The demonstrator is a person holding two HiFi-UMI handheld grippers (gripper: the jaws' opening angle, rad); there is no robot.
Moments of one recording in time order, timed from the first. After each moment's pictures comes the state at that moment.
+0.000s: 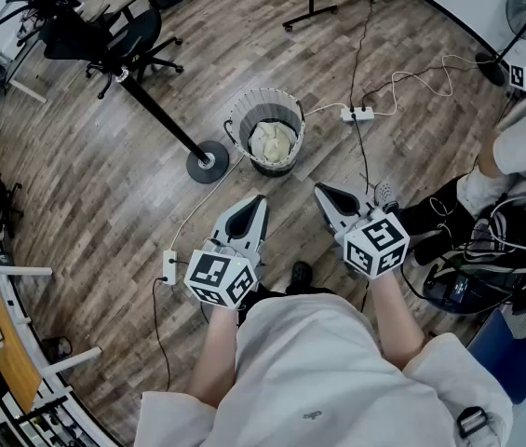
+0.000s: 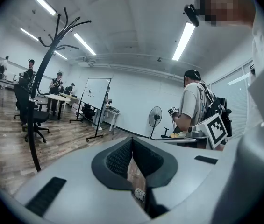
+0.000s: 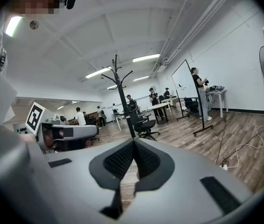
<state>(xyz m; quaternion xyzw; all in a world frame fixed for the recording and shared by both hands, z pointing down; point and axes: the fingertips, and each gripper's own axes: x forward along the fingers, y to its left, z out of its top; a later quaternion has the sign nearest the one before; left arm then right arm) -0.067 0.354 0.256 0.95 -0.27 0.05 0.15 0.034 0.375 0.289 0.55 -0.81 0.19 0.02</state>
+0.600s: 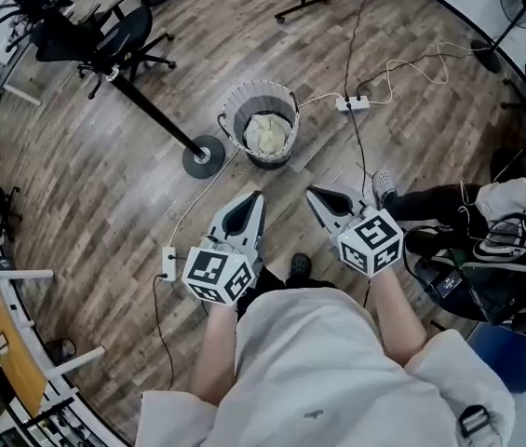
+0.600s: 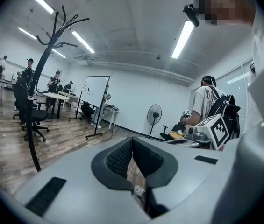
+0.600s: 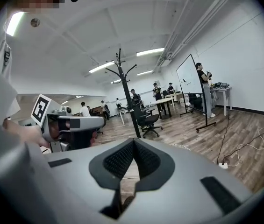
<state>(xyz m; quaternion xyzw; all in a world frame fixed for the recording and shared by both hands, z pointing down) -0.059 0.360 0.260 0.95 -0.26 0.06 0.15 0.025 0.390 0.303 0.53 -0.83 0.19 0.06</state>
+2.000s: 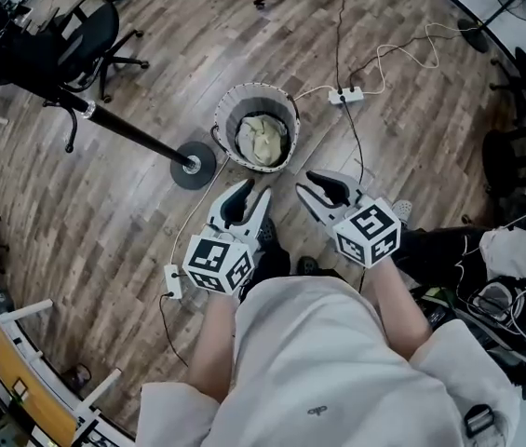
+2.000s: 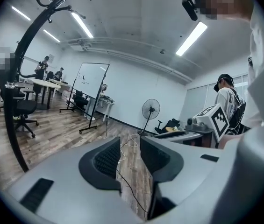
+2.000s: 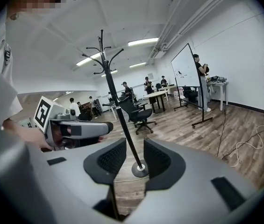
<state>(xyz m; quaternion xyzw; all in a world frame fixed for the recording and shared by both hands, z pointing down) -0.050 0.186 0.301 0.96 -0.19 0.10 0.19 0.016 0.221 0.323 0.55 -0.80 0.23 0.09</state>
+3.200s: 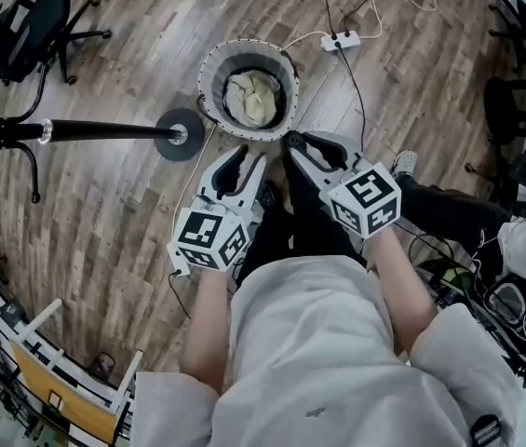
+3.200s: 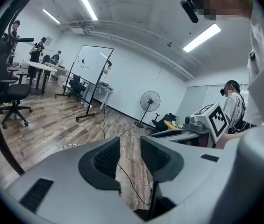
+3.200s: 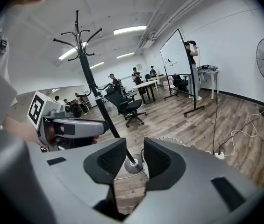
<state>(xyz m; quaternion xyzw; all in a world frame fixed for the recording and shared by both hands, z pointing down) -0.036 0.090 0.369 0.95 -0.14 0.15 0.24 0.027 0.125 0.393 0.59 -0.75 0.29 0.12</state>
